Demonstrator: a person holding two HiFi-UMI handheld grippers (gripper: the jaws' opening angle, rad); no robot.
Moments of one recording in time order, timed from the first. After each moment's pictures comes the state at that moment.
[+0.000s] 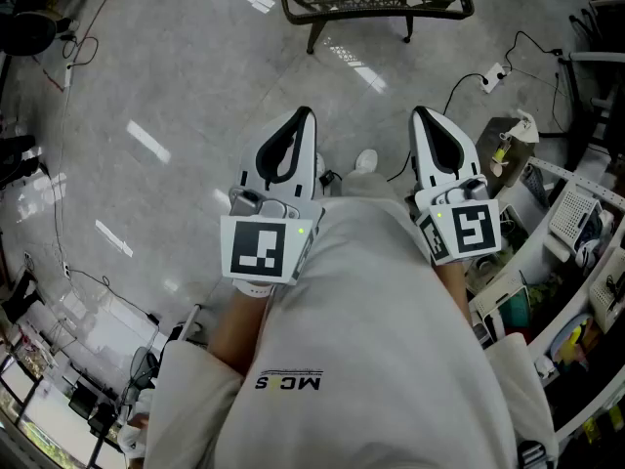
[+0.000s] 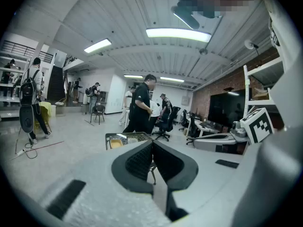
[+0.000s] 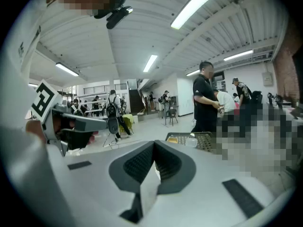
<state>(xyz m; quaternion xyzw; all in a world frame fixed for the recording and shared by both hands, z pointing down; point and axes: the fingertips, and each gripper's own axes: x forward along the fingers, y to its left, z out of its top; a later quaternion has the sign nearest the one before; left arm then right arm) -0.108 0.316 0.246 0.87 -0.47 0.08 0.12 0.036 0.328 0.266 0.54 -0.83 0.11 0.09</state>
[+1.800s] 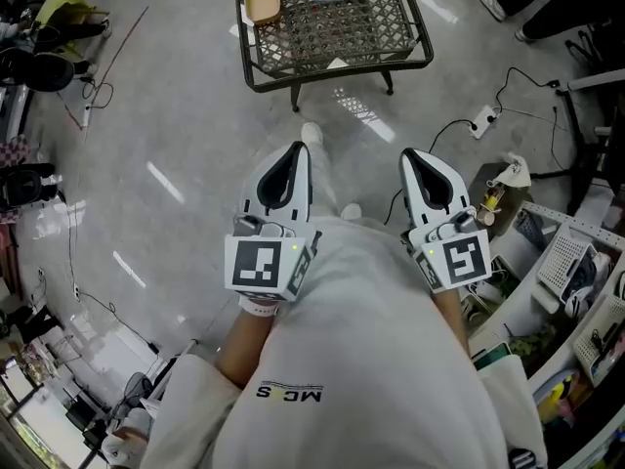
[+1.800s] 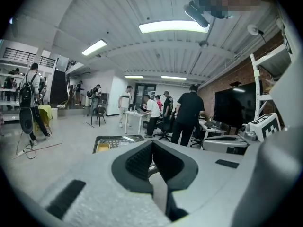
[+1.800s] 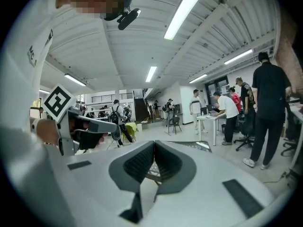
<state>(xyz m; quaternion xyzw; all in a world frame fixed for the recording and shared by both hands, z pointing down) 0.051 0.264 0.246 0.85 -0.51 0.09 0.13 0.198 0.288 0.259 0.49 -0.86 0.09 0.05</state>
